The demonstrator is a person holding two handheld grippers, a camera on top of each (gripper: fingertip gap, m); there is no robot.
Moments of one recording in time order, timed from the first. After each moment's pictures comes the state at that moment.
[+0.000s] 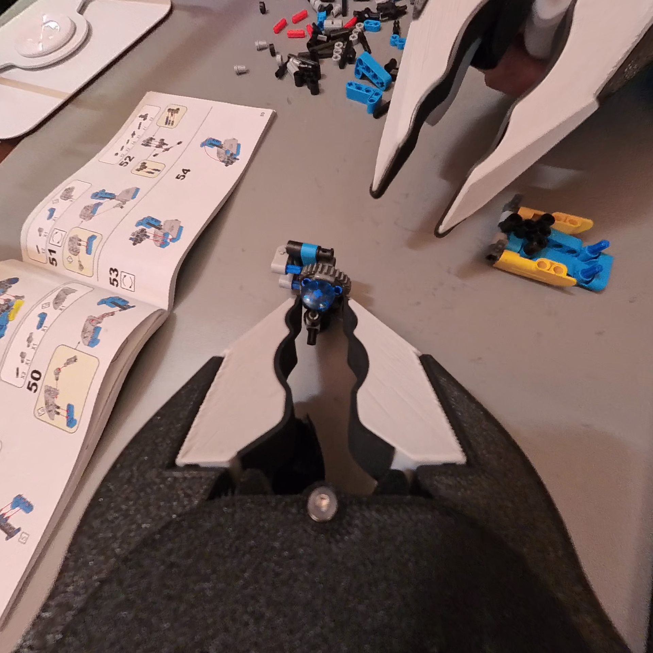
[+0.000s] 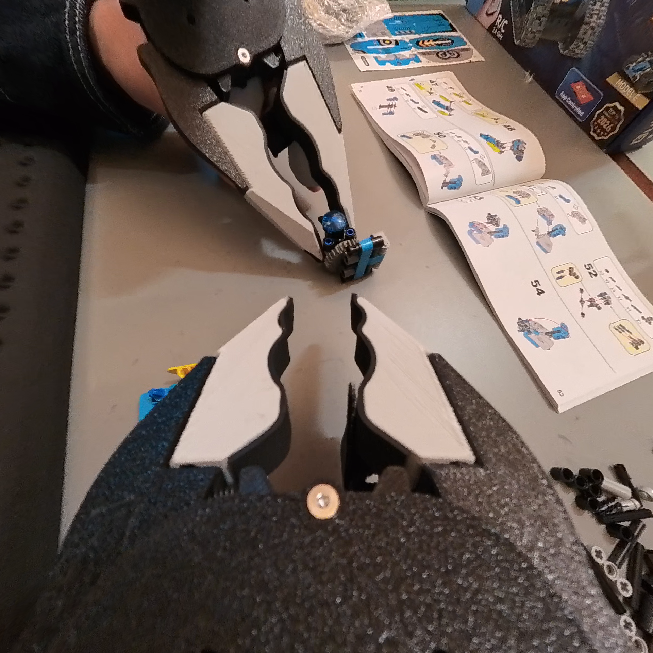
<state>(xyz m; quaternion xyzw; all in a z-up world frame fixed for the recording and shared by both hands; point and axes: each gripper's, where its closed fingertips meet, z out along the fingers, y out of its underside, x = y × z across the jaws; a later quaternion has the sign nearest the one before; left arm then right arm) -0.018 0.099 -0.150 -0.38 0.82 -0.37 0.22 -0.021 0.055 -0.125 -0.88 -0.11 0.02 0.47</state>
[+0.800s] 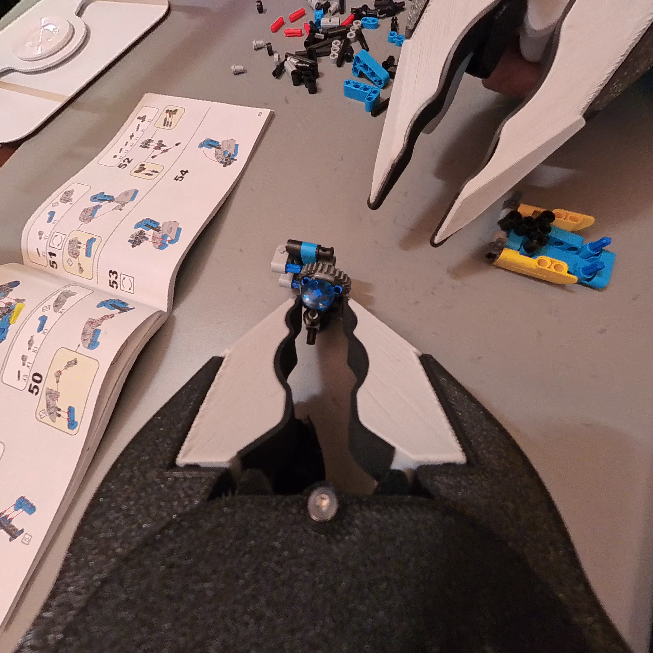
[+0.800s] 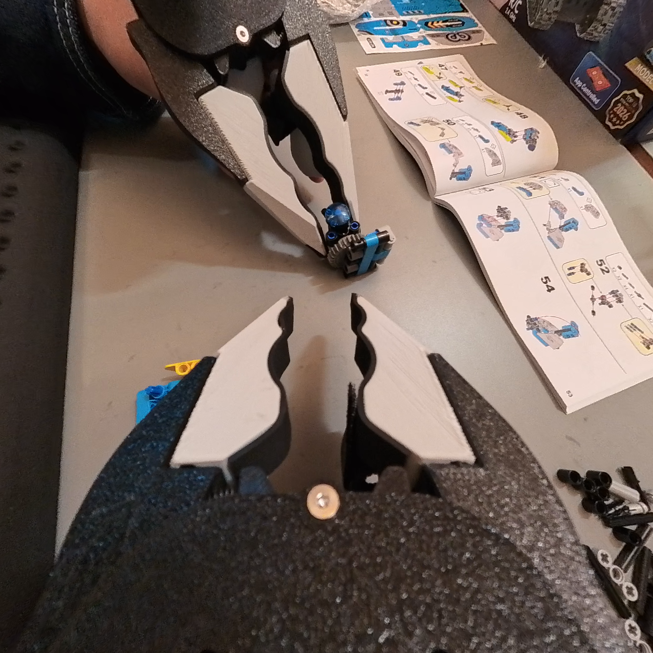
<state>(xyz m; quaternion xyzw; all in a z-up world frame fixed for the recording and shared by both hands) -0.019 0.098 -0.150 -0.37 0.82 -0.37 0.23 -0.023 0.055 -0.132 -0.88 -0.11 0.02 0.46</state>
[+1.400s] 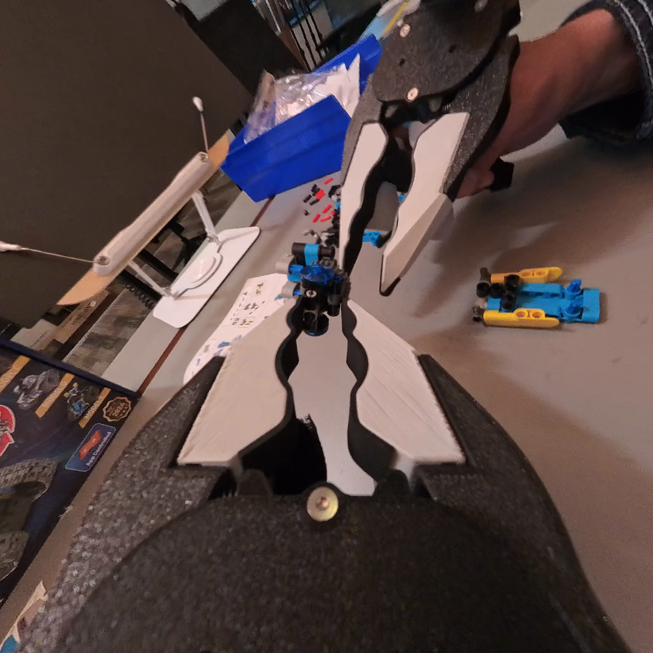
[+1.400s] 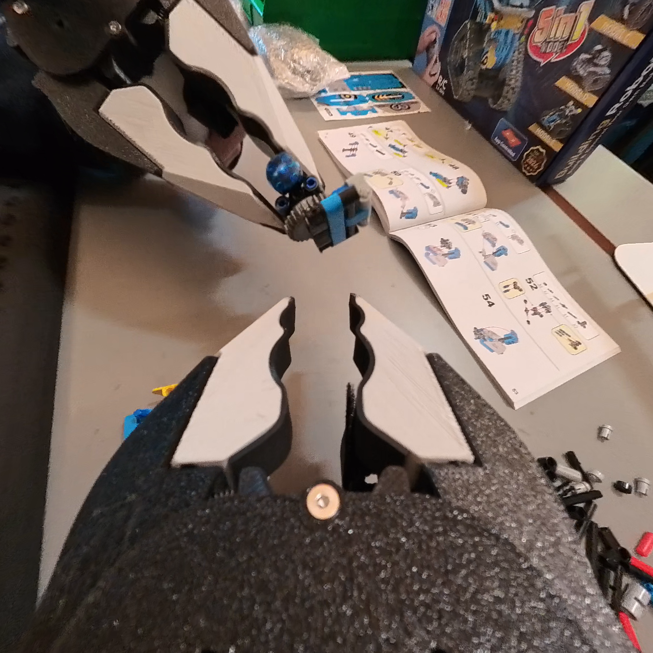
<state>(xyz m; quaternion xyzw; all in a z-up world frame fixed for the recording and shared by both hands) -0.021 0.078 -0.072 -0.21 0.77 -0.43 0.43 -0.007 0.057 -0.103 -0.85 -0.08 -0.01 0.51</state>
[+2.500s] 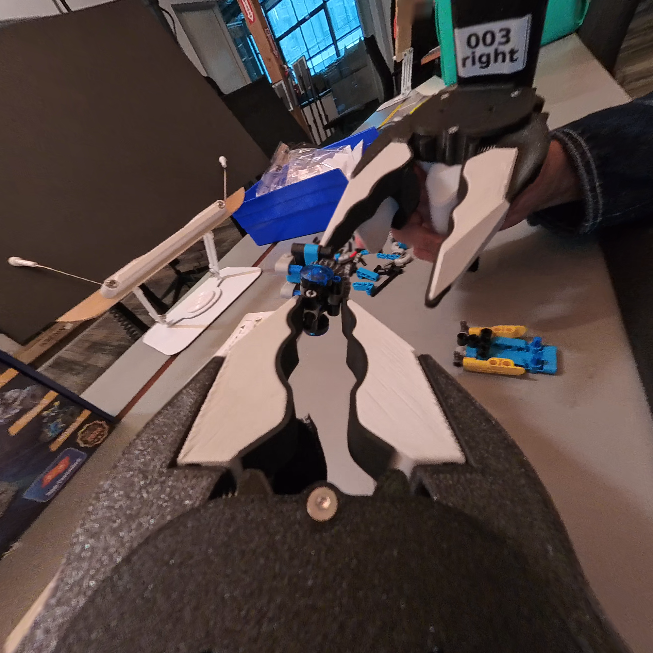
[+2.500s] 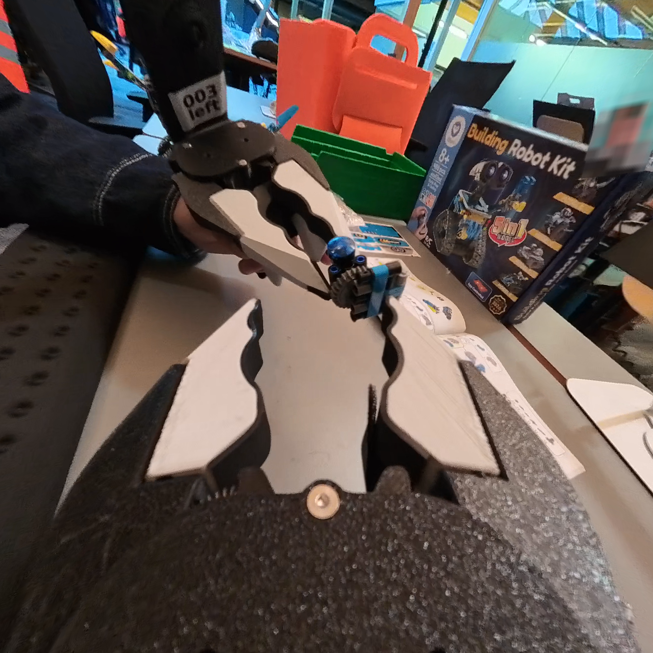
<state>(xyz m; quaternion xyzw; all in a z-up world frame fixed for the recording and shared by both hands) -0.031 0.070 -0.045 -0.21 0.72 -0.51 0.41 -0.044 0.062 -0.046 -0.75 -0.16 -0.03 0.65</state>
